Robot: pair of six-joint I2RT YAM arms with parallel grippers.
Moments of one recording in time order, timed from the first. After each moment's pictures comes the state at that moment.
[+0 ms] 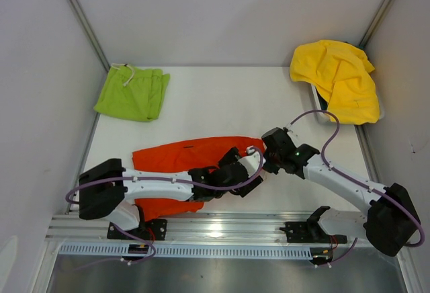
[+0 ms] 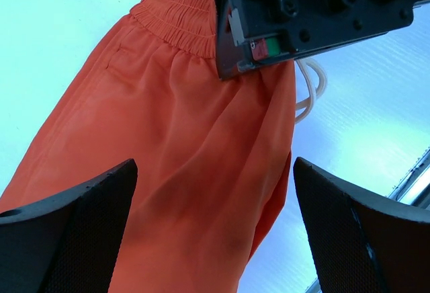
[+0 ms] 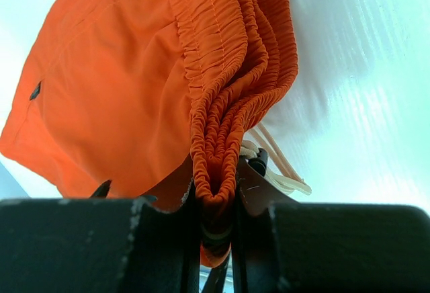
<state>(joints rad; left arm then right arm) -1.29 1.51 0.86 0.02 -0.46 -0.09 0.70 1.20 0.77 -0.56 0.17 1.23</state>
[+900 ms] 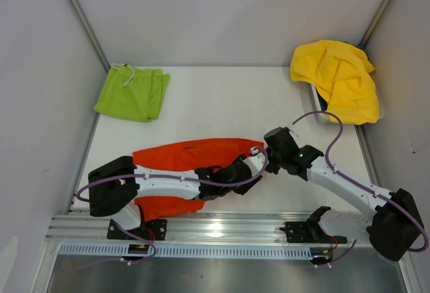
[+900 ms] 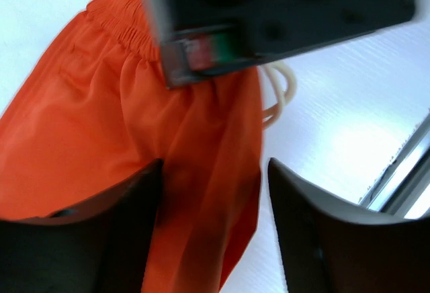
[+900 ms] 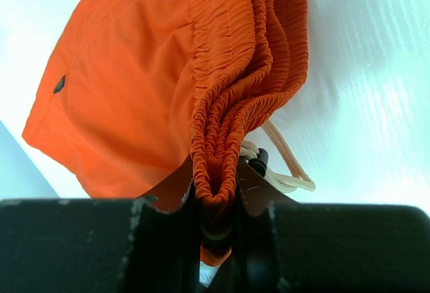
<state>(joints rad) -1.28 1.59 0.88 0.06 -0.36 -0.13 0.70 1.15 0.77 -0.56 0.14 1.25</state>
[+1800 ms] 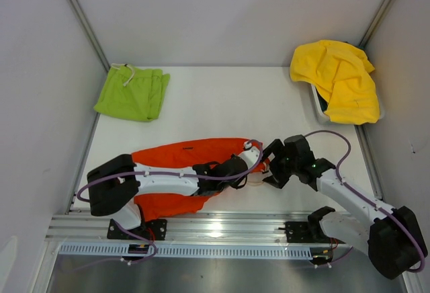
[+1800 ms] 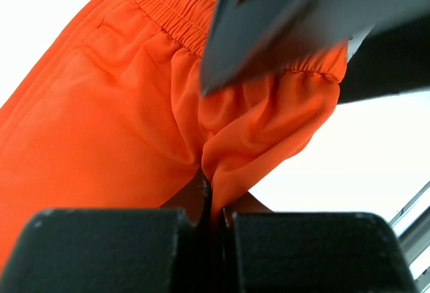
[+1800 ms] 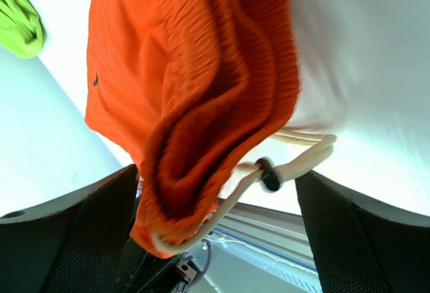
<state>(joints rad) -1.22 1.60 0.87 0.03 -0.37 -0.18 0.51 1.02 0.53 -0.36 -0.22 1.31</state>
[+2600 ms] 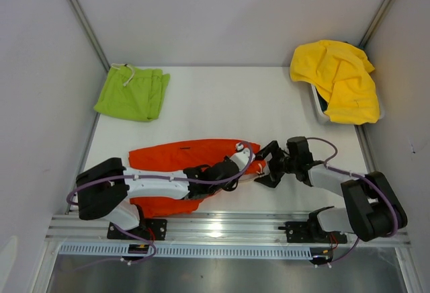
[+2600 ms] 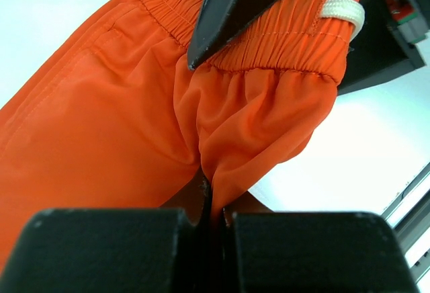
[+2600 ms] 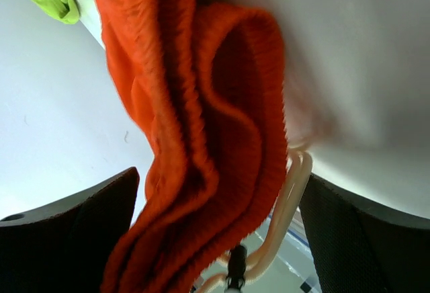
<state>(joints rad) -1.22 1.51 0.76 0.11 -0.37 -0.18 0.33 1.30 0.38 0.10 -0.60 1.37</state>
